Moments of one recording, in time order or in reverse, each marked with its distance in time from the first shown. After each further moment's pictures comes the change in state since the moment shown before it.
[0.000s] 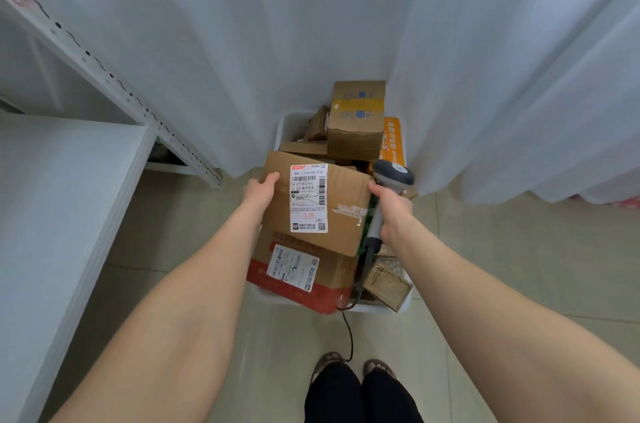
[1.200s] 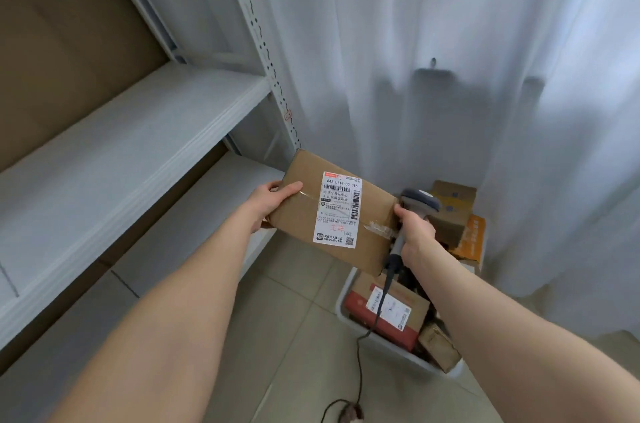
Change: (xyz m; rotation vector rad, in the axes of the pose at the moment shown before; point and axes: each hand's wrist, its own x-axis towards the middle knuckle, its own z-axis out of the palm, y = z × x) left_hand -0.312 0.089 -0.252 -0.125 0.167 0.119; right_hand -0.295 -0.073 0.025 -0.092 -0.318 -0.126
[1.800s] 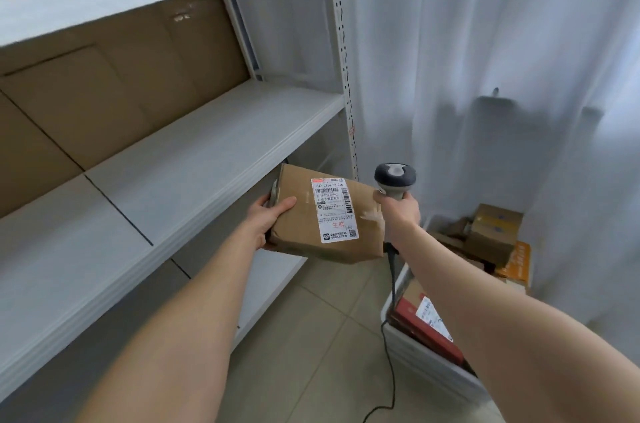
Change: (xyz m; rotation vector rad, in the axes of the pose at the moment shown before) left_hand -0.097 -0.094 -0.163 -0.348 0.147 -0.006; right_hand -0.153 0.075 0.120 -0.449 -0.147 -0.454
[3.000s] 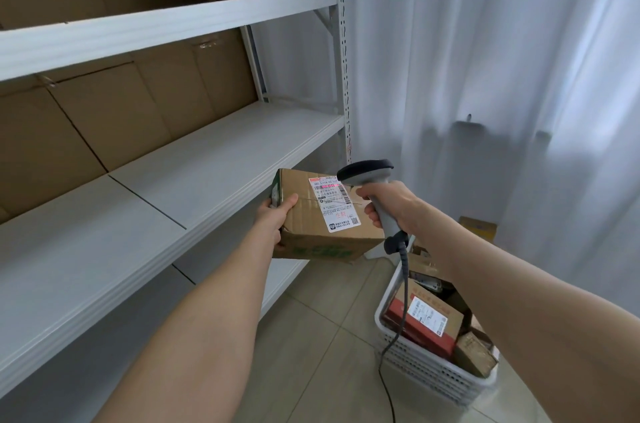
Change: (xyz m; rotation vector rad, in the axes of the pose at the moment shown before) left_hand -0.076 -0.021 -0.034 -0.121 0.074 0.088; right_hand -0.147 -0.051 -0.027 -0.172 -0.384 -0.066
